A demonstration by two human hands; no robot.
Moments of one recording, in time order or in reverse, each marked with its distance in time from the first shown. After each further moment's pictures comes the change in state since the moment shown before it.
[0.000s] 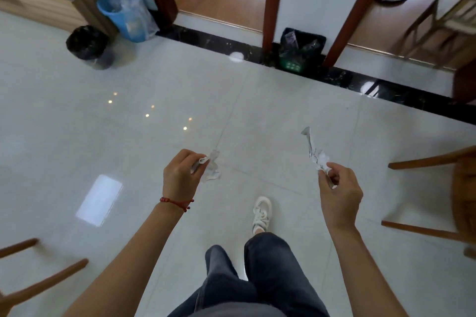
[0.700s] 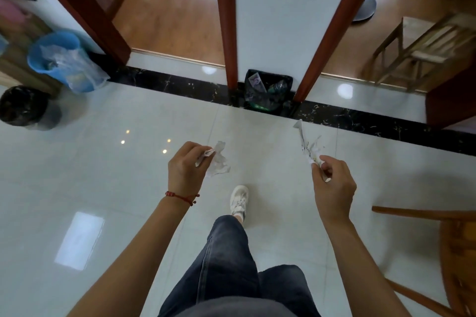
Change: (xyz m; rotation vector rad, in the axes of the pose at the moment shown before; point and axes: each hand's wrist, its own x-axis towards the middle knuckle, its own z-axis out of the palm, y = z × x) left_hand 0.366 0.055 0.182 -0.102 -0.063 0.140; right_hand 0.359 0.031 0.082 -0.040 0.053 0.017
